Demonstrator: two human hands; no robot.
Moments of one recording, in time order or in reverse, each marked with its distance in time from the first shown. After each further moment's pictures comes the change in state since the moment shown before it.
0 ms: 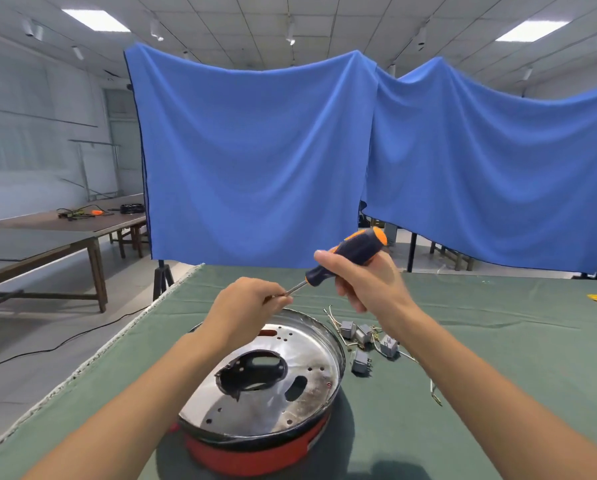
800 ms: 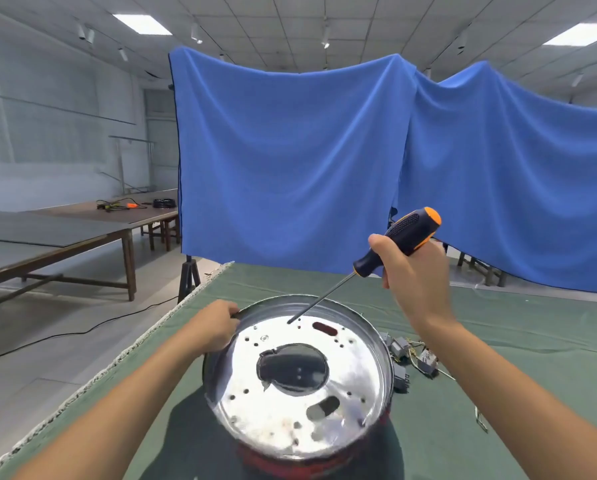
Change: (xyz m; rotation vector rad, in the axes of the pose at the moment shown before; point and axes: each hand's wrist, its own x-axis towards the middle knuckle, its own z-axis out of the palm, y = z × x) left_hand -0.019 -0.095 -0.025 0.089 -0.251 -0.535; right_hand 0.019 -0.008 0.023 -0.164 0.348 -0.266
